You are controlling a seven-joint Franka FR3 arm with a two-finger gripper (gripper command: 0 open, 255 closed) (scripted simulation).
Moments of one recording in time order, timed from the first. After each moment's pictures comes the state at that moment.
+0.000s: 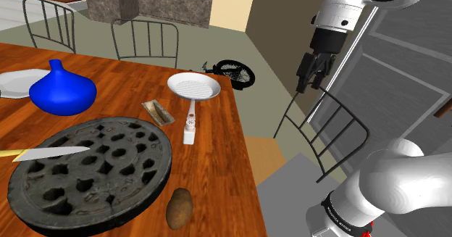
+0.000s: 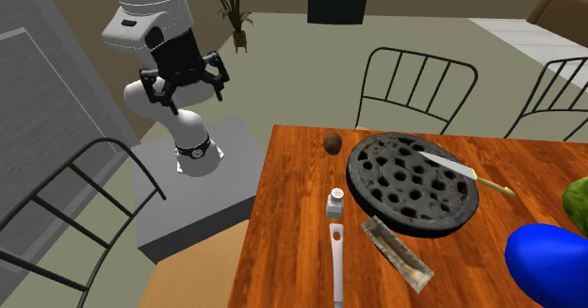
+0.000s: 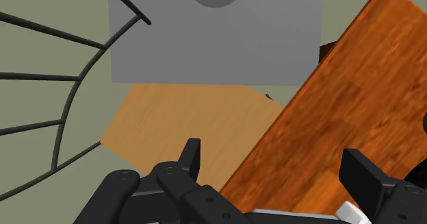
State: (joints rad) arm 0.01 -0.80 0.05 -2.36 0.11 1.44 0.07
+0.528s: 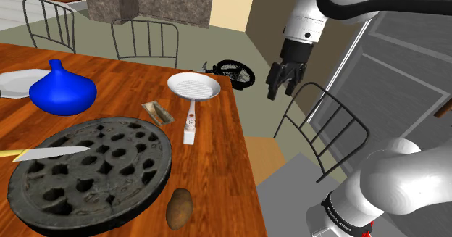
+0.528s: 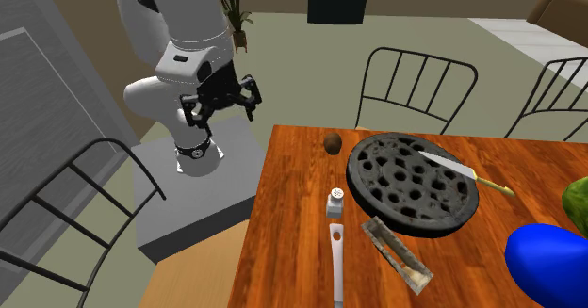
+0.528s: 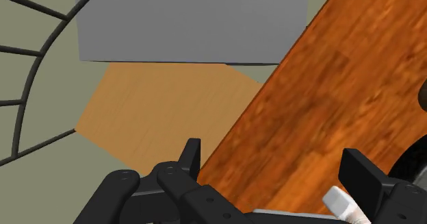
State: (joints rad) arm 0.03 -0.66 0.13 -2.38 0.17 1.62 0.14
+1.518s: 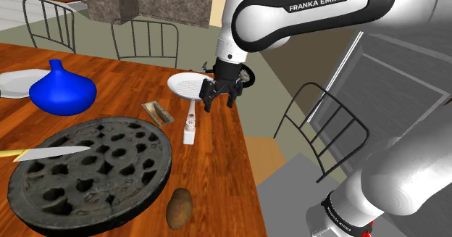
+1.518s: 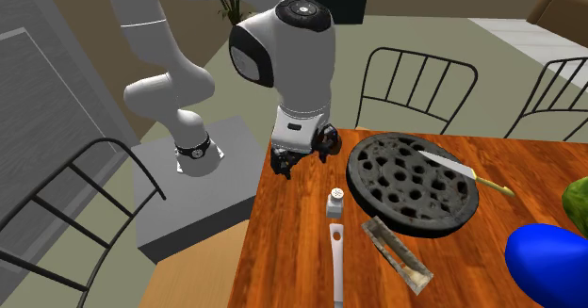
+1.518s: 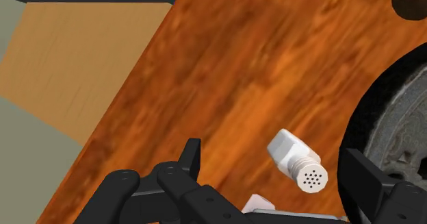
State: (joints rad) arm 0.07 -0.17 0.32 -2.19 0.19 1.99 0.33
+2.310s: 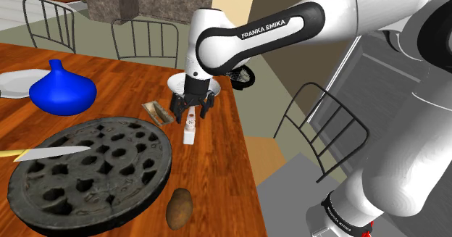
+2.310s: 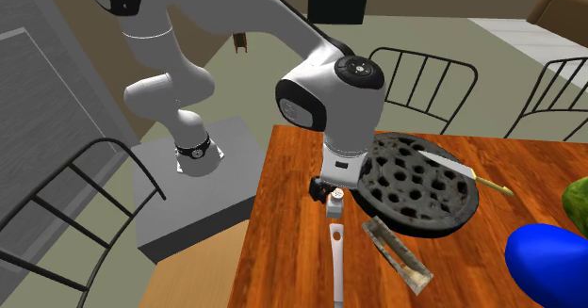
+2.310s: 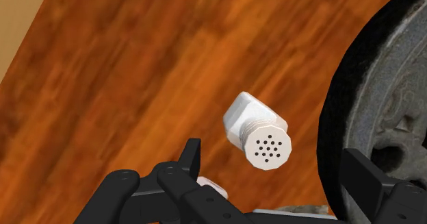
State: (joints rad) arm 0.10 0.13 0.37 -2.04 0.09 2.15 0.46
